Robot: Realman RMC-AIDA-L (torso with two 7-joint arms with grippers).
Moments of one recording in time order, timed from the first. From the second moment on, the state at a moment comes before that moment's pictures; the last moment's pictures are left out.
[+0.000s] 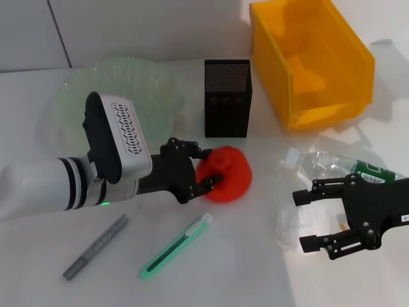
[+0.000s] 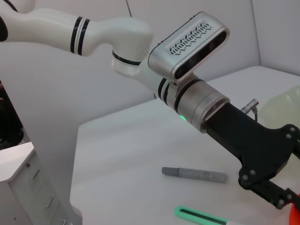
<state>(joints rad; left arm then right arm) -0.65 -2.08 1.72 0.52 1.28 0.82 -0.89 0.50 1.98 -0.64 -0.63 -2.17 -1.88 1.25</state>
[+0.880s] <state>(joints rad) -0.34 -2.06 1.47 0.93 1.30 1.06 -0.89 0.49 1.98 -0.64 -0.63 -2.17 -1.87 1.25</state>
